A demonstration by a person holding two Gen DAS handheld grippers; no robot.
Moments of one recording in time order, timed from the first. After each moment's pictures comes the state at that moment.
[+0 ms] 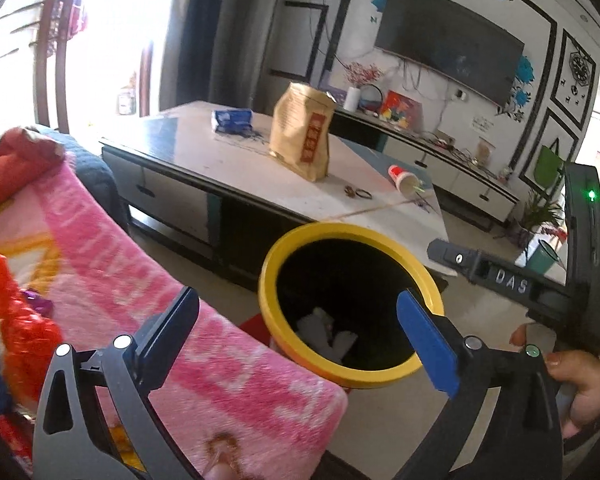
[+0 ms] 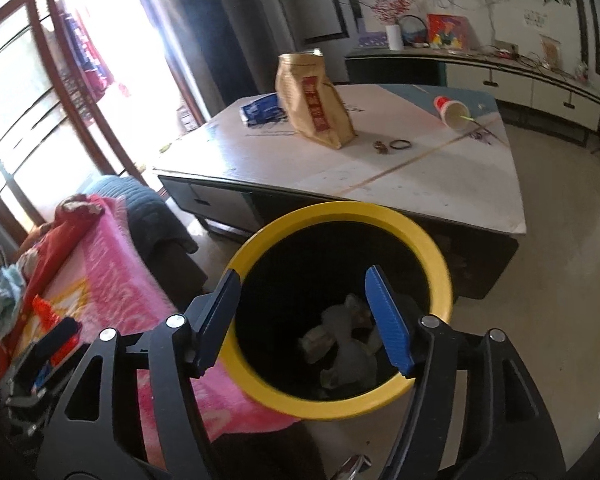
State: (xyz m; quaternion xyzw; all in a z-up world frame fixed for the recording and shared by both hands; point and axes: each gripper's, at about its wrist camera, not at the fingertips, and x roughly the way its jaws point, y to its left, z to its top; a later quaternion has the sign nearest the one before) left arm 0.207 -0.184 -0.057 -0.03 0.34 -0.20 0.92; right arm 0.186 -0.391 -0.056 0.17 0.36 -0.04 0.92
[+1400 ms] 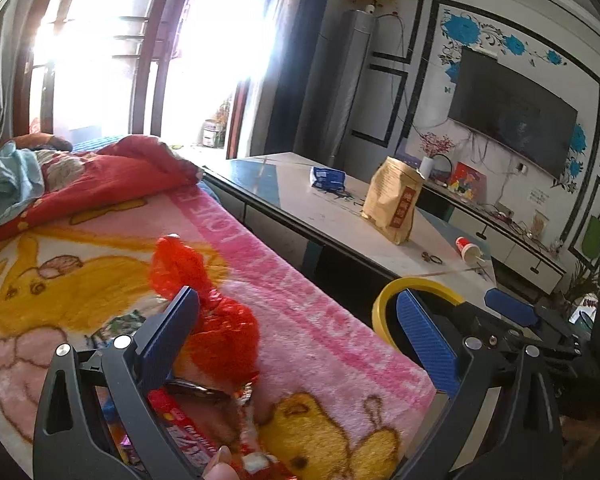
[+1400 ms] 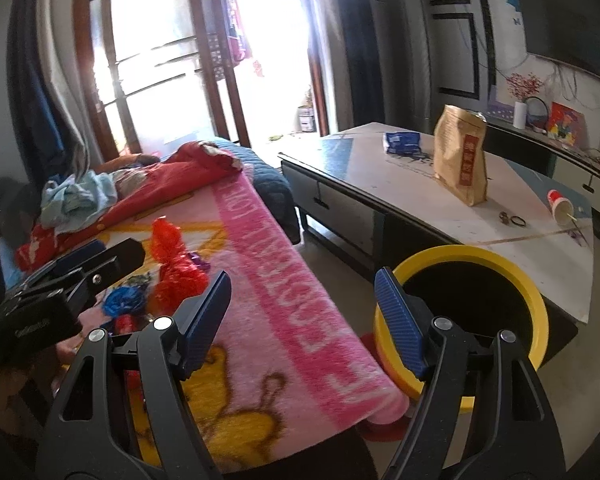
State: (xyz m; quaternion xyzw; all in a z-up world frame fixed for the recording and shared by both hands) left arm 0.137 -0.037 -0.013 -0.09 0.25 -0.06 0.96; right arm 0.134 -0.238 -0.011 0.04 0.29 0.15 0.94
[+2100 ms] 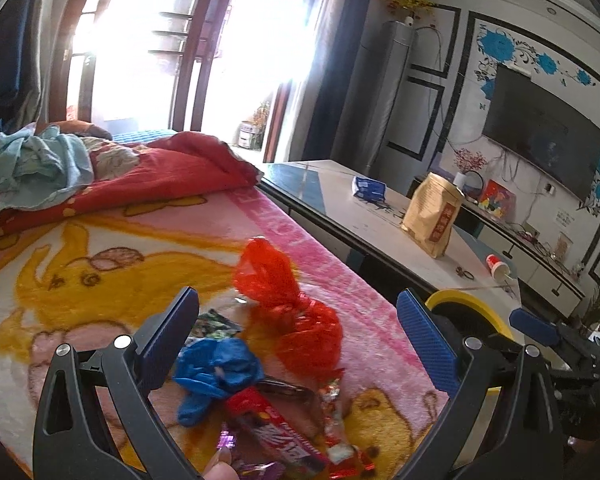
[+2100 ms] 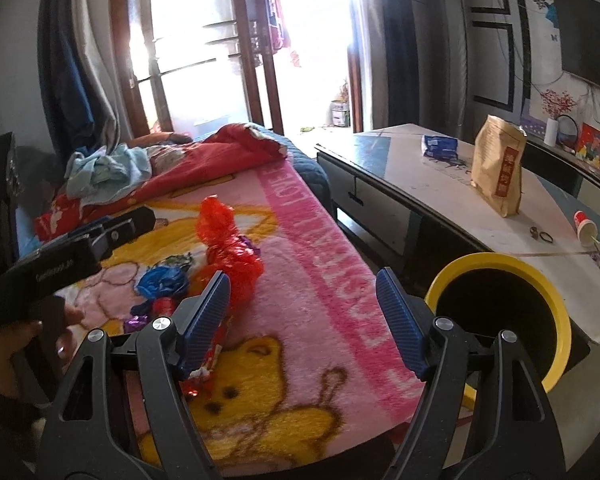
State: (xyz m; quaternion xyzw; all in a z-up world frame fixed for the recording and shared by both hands) left arm 0.127 0.029 -0.012 -0.11 0.25 0.00 0.96; right arm 0.119 -0.185 -0.011 0.00 0.30 0.20 0.93
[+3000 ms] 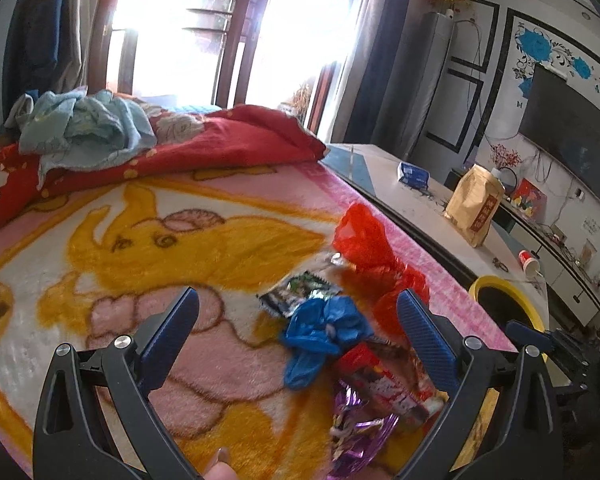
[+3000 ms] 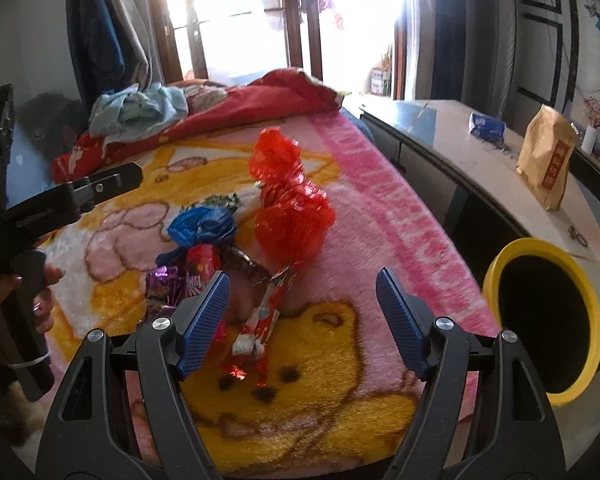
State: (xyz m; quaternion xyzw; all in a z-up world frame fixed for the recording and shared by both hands) left arm 0.099 0.097 -0.038 -0.13 0.29 0.05 0.95; right arm 0.119 -0.114 -0.056 -0.06 0.36 0.26 0.90
